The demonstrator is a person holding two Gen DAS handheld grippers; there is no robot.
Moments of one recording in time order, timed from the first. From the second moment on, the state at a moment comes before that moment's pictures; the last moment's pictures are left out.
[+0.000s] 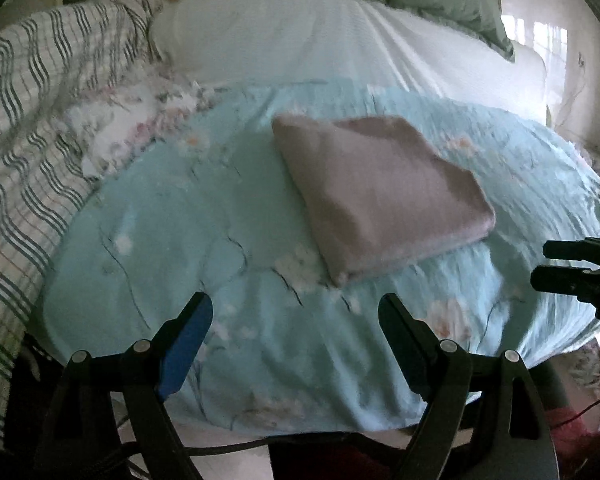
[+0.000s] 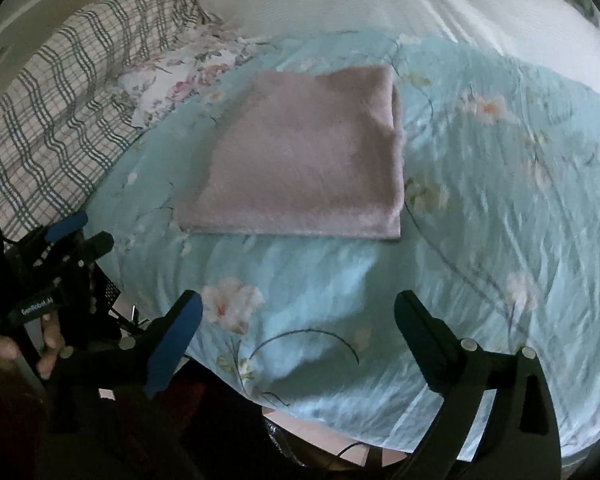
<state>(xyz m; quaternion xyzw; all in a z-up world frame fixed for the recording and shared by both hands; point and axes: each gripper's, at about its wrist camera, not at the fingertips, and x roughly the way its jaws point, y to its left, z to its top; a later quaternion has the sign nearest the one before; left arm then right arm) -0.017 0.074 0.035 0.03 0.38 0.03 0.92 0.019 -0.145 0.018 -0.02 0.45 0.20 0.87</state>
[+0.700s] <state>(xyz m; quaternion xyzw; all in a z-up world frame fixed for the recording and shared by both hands) 0.016 0.069 0.001 0.04 0.45 0.04 0.89 0.036 -0.143 -0.012 -0.02 0.48 0.18 0.86</state>
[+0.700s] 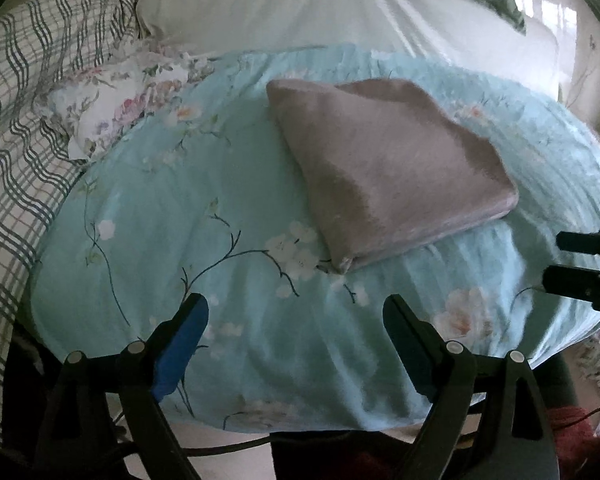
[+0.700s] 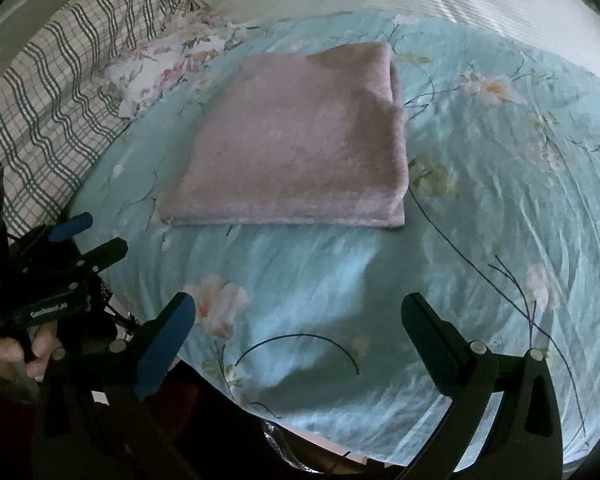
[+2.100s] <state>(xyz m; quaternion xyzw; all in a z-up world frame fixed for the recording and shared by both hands) 0.056 0.069 0.012 0.05 0.46 0.06 0.89 0.078 -0.111 0.005 -0.07 0.46 0.19 0.86</state>
